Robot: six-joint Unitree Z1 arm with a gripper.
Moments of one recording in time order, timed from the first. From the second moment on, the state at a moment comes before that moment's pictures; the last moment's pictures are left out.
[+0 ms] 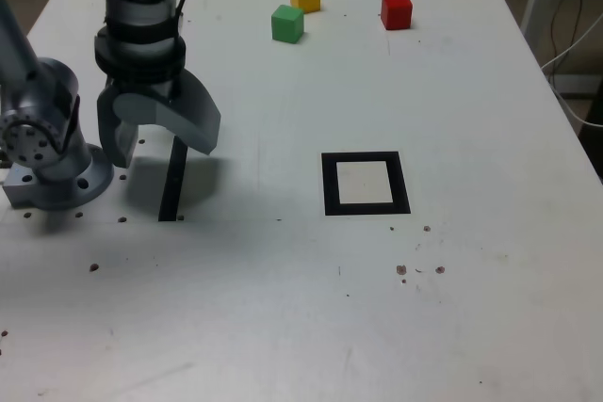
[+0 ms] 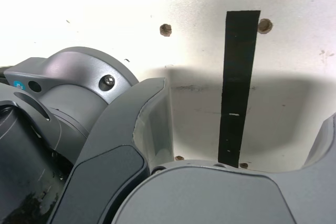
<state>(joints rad) 0.08 1.47 -0.68 1.00 0.03 0.10</state>
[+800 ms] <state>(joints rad) 0.08 1.53 -0.72 0.99 0.04 0.06</state>
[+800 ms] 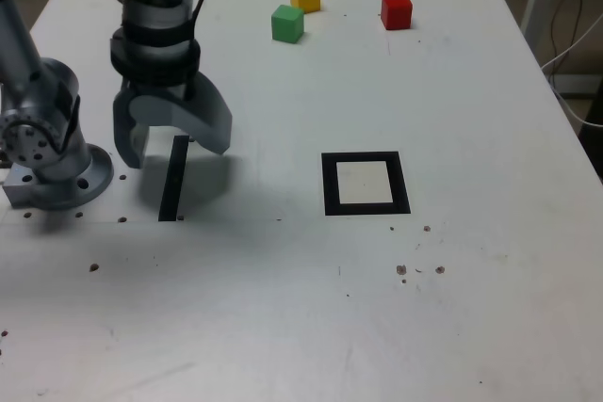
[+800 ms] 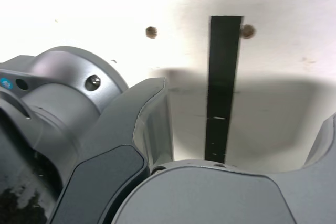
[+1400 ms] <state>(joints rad) 0.11 1.66 -1.04 1.17 0.13 0.09</state>
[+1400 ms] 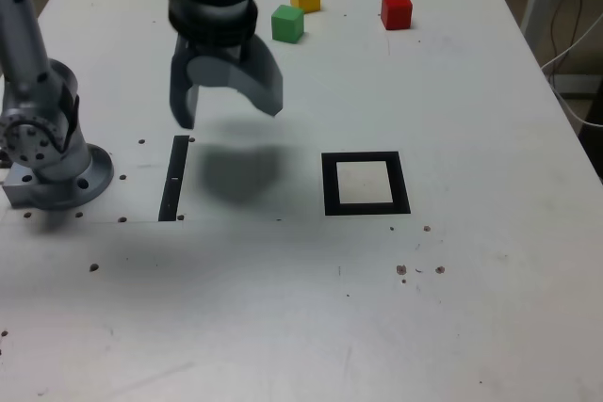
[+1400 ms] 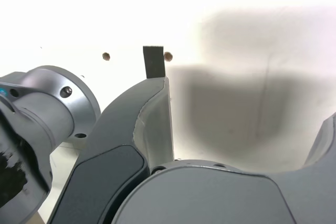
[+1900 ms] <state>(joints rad) 0.30 1.82 -1.35 1.22 0.11 0.28</state>
